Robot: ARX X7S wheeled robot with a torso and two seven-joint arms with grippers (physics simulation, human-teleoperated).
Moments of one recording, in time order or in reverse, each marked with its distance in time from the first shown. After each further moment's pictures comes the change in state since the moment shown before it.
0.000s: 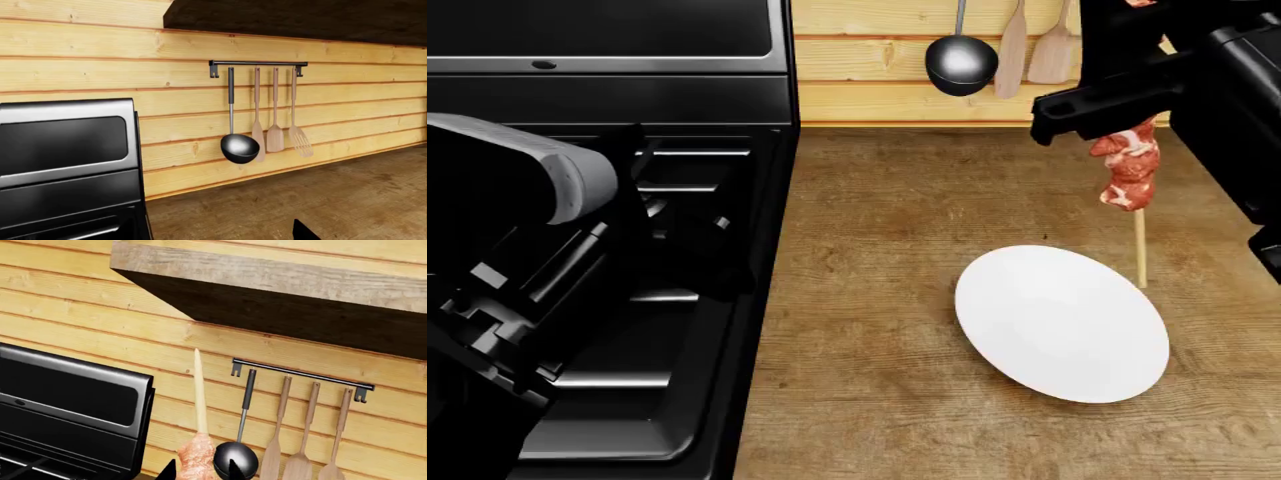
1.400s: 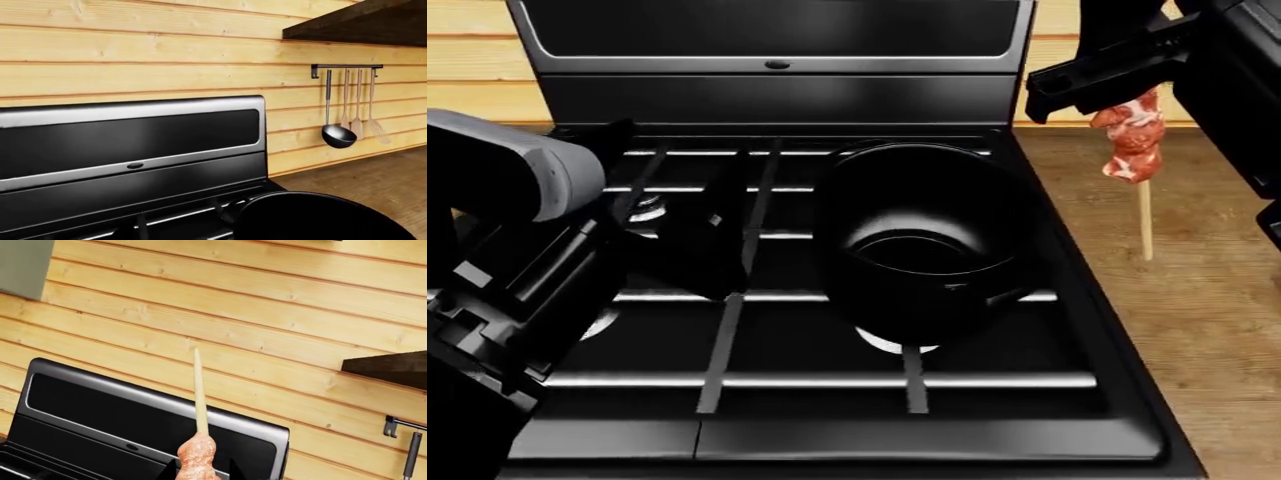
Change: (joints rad) left arm -0.011 -0.042 0.019 0.001 -0.035 0.036 -0.029; right arm 0.065 -0.036 0.004 0.008 -0.033 0.048 -0.026
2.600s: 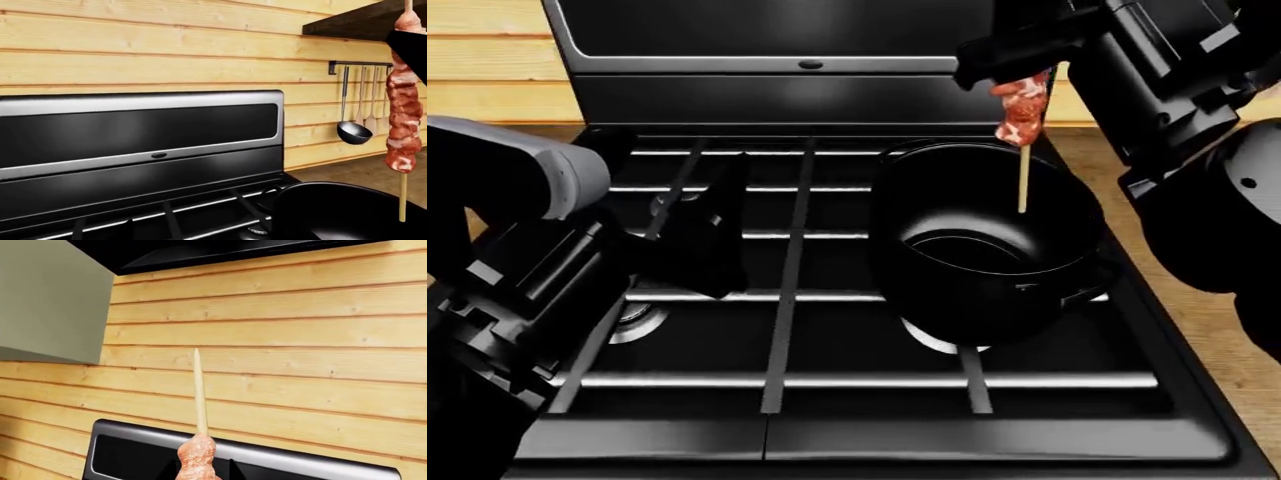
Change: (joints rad) left arm 0.031 -0.008 0.021 -0.016 0.034 0.036 0.016; right arm -0.242 -0.207 0.000 0.215 -0.333 -0.367 -0.277
